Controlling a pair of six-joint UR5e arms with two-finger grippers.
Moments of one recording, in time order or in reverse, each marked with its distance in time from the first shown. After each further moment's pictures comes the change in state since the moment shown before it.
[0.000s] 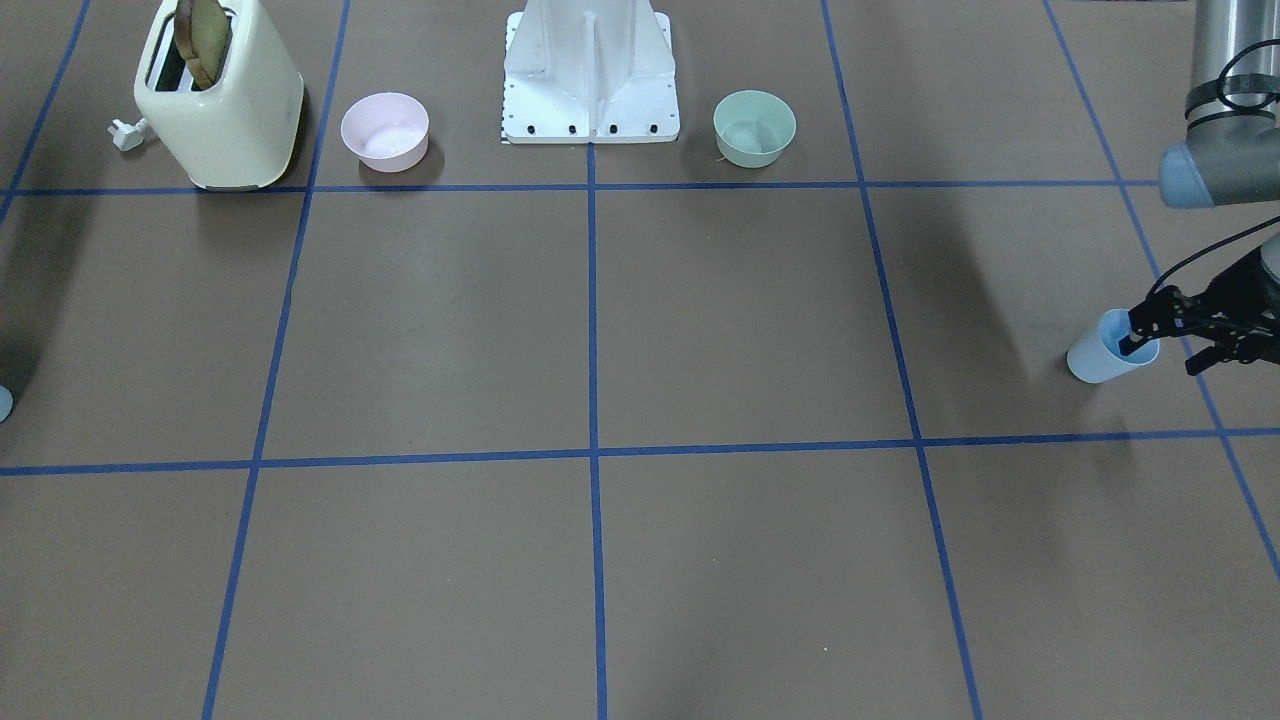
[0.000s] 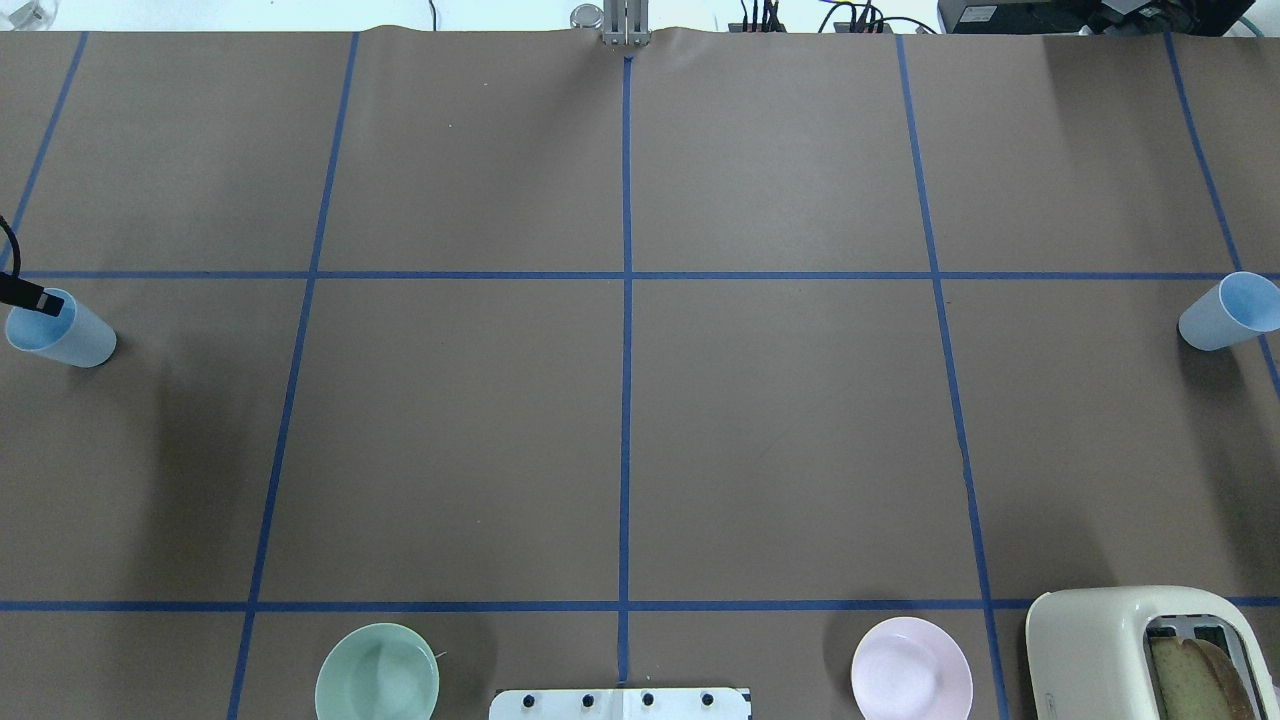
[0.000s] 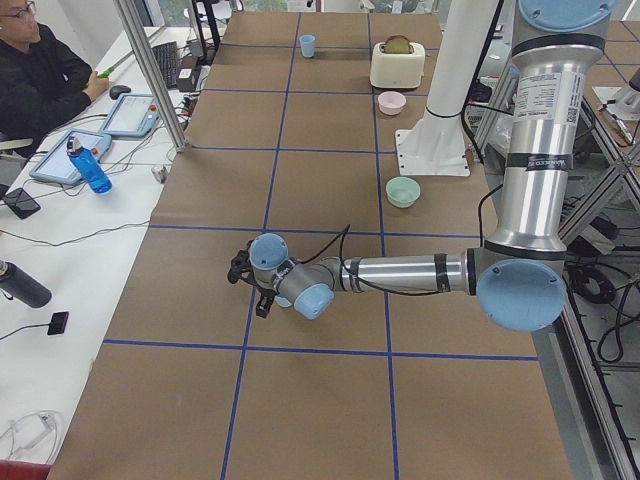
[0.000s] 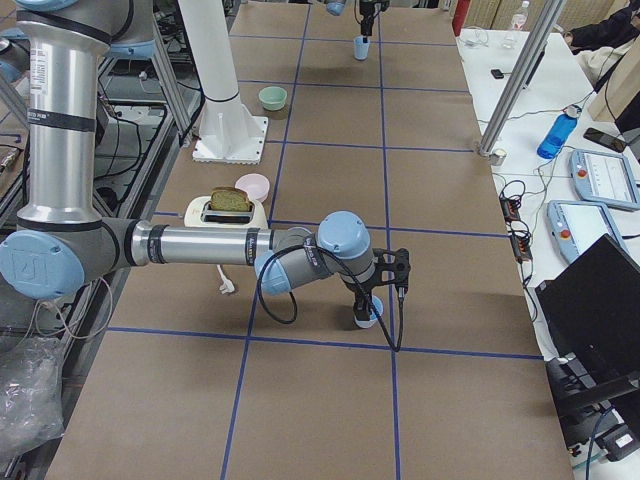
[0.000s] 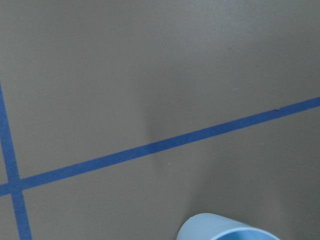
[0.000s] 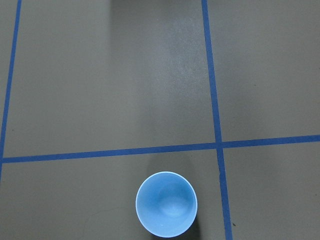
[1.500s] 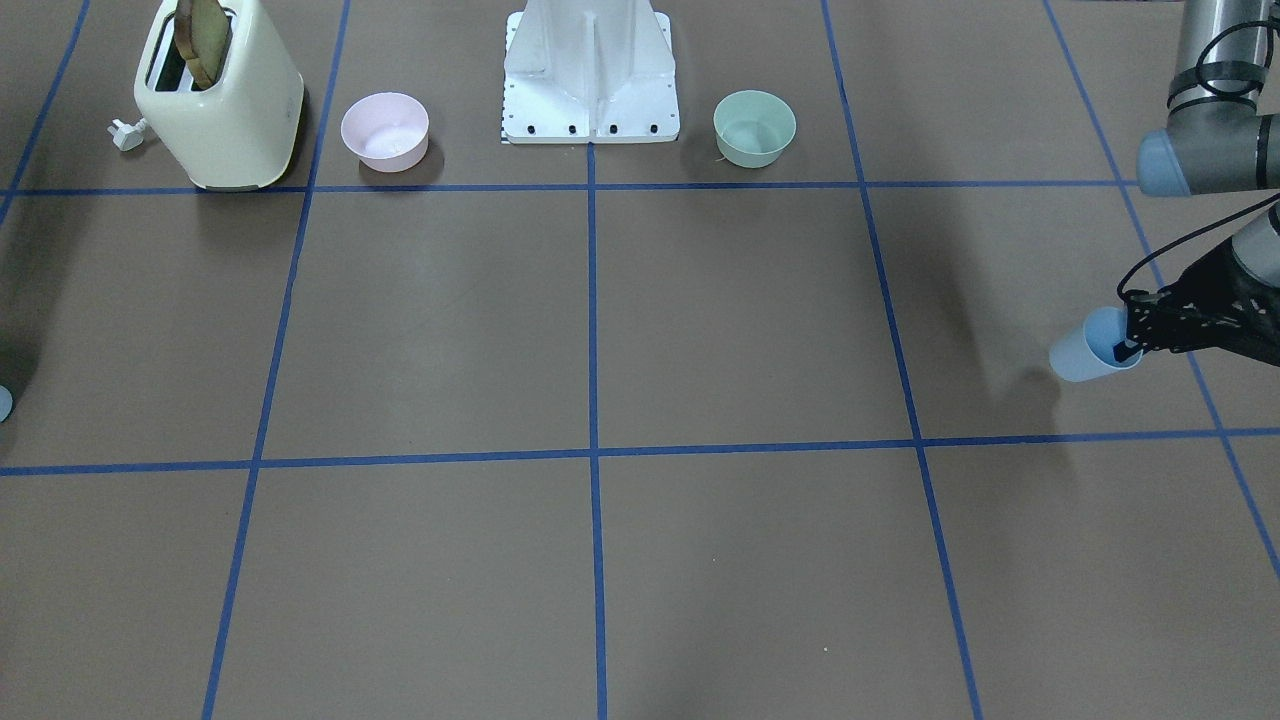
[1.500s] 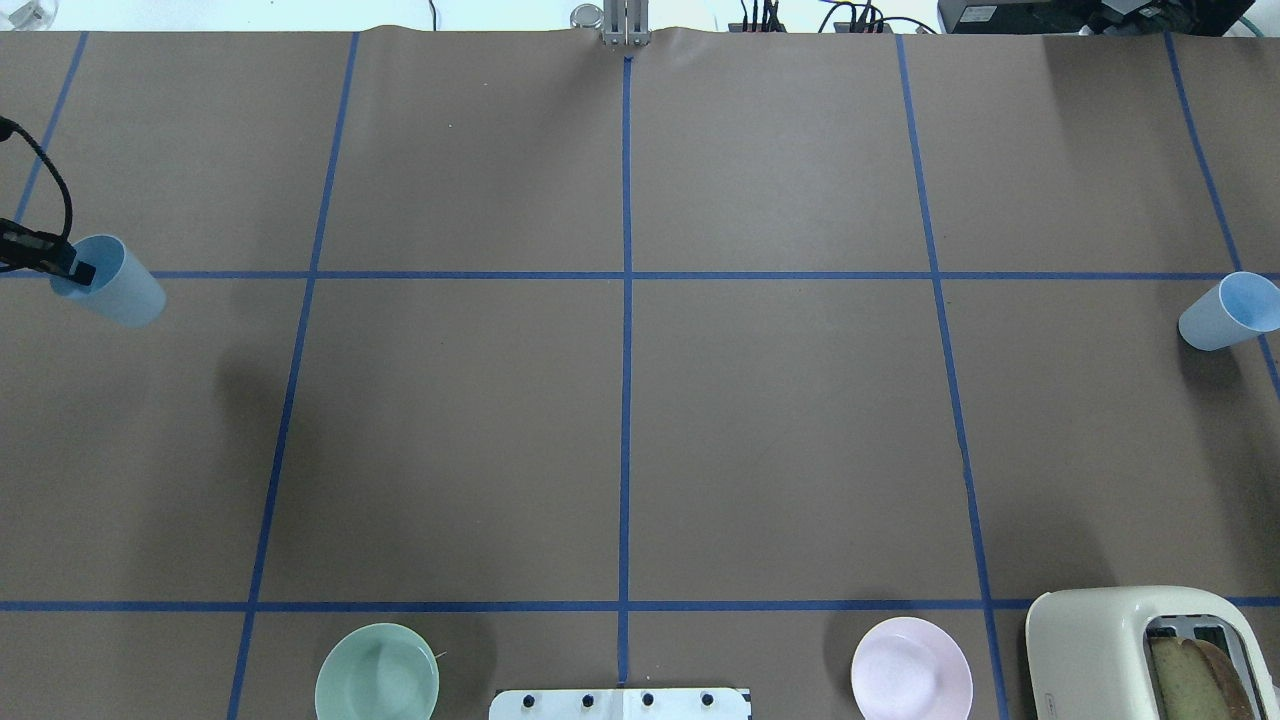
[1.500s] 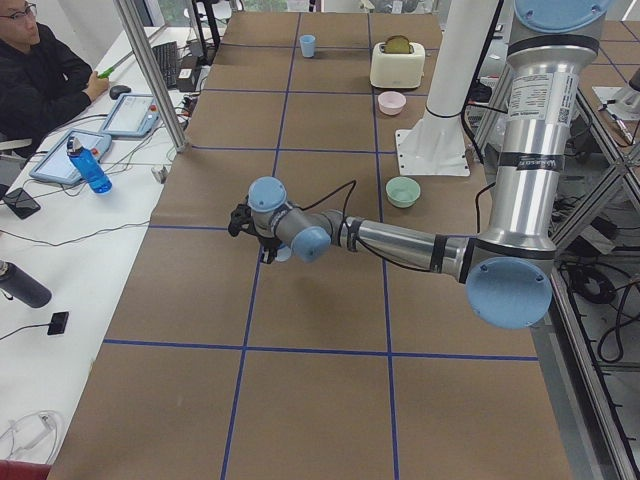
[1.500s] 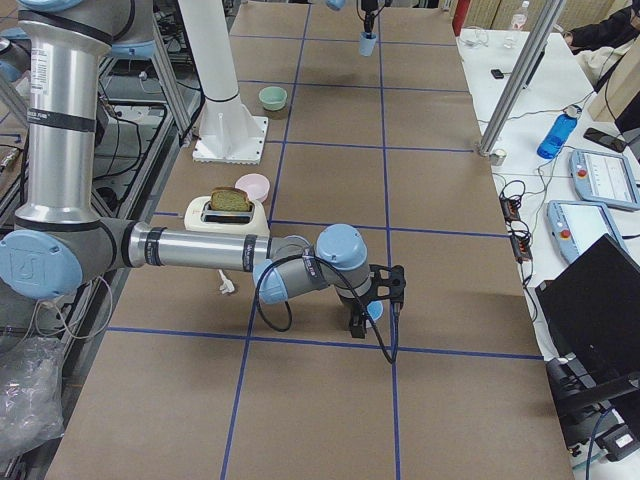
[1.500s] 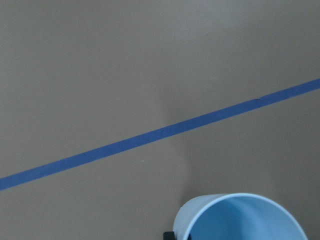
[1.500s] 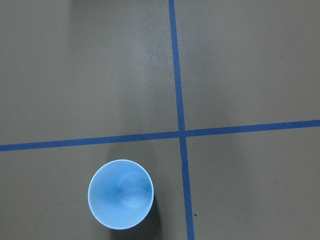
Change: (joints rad) left arm 0.030 -0.050 -0.320 0.339 -0.017 -0.134; right arm -0.031 0.006 -0.066 0.003 -0.091 -0.034
